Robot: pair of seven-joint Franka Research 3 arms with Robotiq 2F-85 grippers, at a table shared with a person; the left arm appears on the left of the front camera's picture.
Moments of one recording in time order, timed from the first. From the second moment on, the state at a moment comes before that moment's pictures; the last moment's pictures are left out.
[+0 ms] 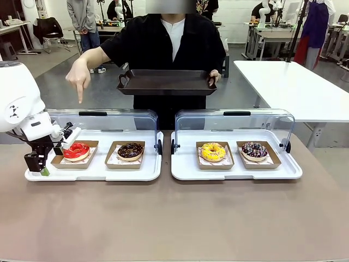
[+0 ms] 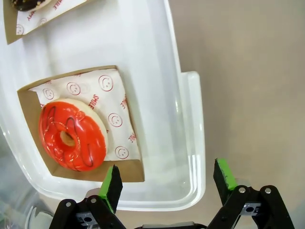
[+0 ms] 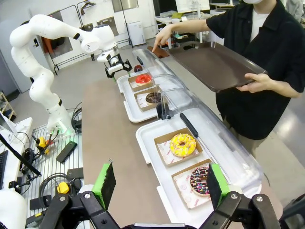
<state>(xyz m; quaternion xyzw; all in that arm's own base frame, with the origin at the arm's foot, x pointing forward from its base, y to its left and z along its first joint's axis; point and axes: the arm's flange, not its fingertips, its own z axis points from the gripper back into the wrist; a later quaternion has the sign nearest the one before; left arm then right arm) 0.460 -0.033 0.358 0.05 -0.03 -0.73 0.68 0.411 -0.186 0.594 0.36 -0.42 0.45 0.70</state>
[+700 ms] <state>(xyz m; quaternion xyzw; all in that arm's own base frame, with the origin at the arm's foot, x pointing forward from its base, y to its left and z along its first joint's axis) 0.489 -0.022 0.335 0.03 -0.02 -0.72 0.69 0.411 -0.186 0.594 0.36 -0.42 0.45 0.70</state>
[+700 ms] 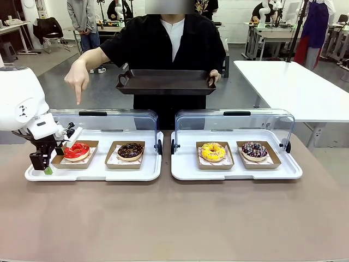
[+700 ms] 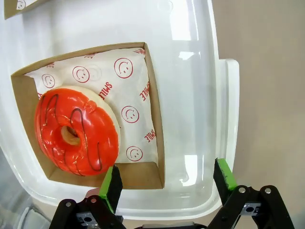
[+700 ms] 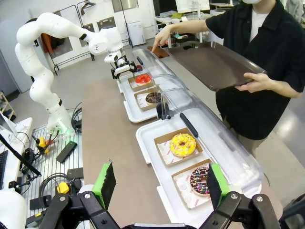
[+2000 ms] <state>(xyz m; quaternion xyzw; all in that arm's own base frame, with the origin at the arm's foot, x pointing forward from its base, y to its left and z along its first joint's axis) 0.491 -0.023 0.330 0.03 -0.02 -0.72 0.69 0.411 -0.186 0.594 0.36 -0.42 0.45 0.70</state>
